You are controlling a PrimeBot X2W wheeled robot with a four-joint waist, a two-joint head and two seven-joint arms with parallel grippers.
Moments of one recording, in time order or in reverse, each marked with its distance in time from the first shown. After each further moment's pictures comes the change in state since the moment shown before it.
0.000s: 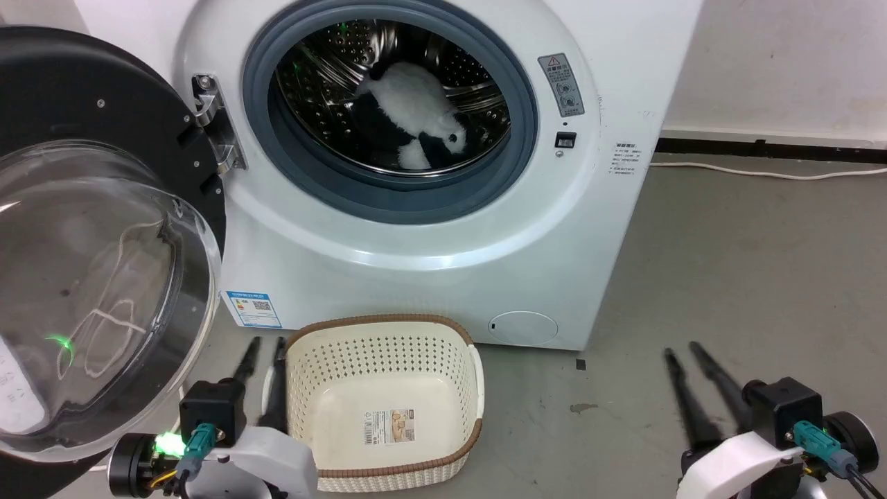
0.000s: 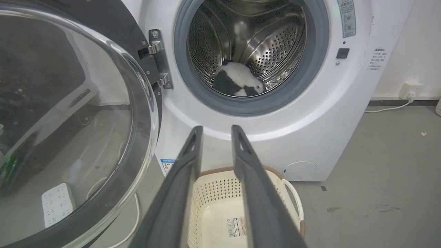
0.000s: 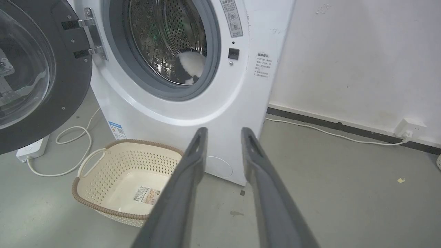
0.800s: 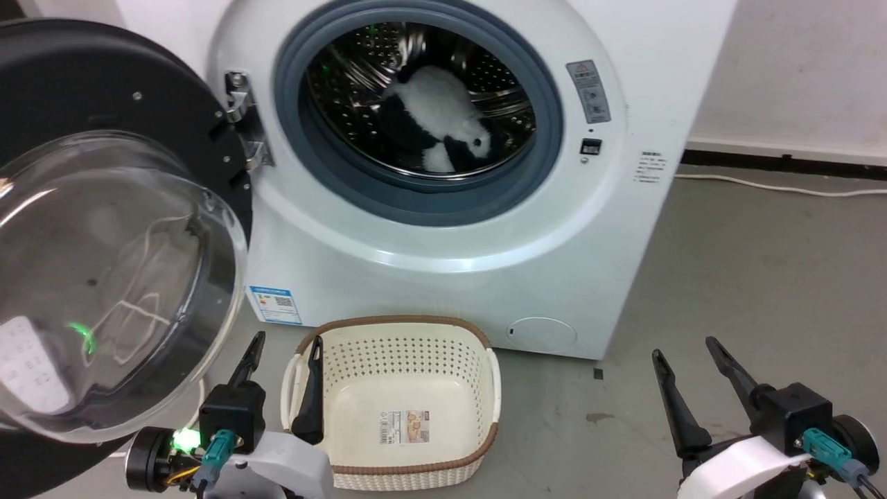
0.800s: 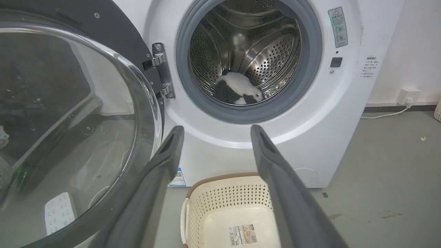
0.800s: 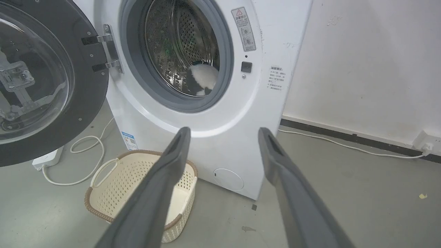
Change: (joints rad) left arm 0.000 0.011 -0.055 0.000 0.000 0.004 -0.046; right arm 0.006 0.000 -0.002 0.004 0.028 0.000 -0.047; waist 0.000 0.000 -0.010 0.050
